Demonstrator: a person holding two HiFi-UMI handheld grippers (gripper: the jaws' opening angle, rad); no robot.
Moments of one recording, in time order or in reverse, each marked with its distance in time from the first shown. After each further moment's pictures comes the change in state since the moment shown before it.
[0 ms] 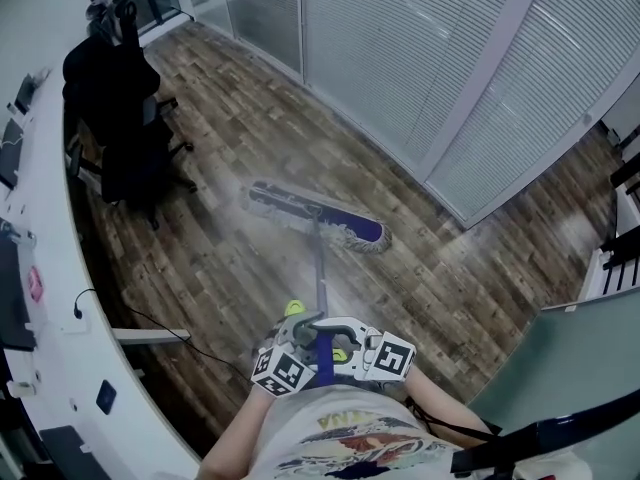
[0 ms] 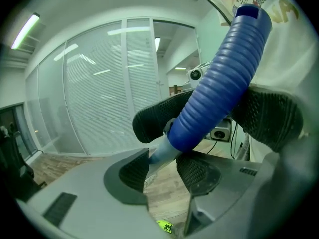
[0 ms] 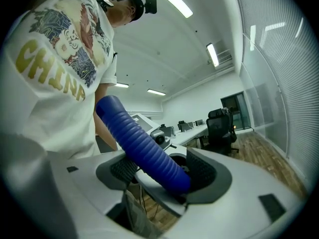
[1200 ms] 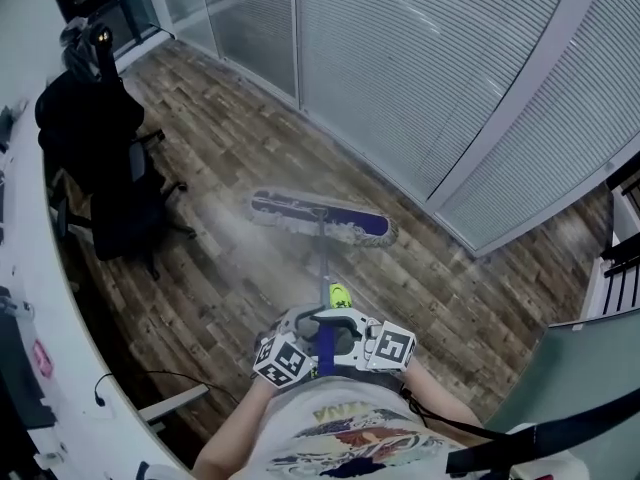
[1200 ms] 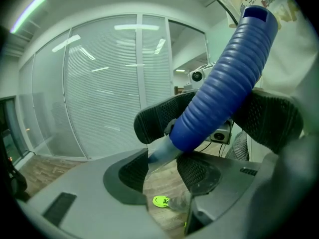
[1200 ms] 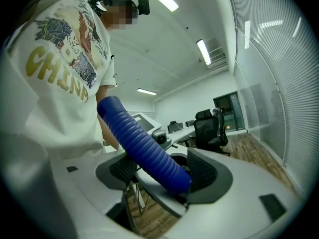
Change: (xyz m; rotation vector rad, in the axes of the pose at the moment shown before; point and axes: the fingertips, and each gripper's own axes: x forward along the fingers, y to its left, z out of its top) left arm 0.049 0.315 -0.005 0.000 -0.017 -0.076; right arm 0.112 -0.300 0.054 0.036 -0.016 -0.068
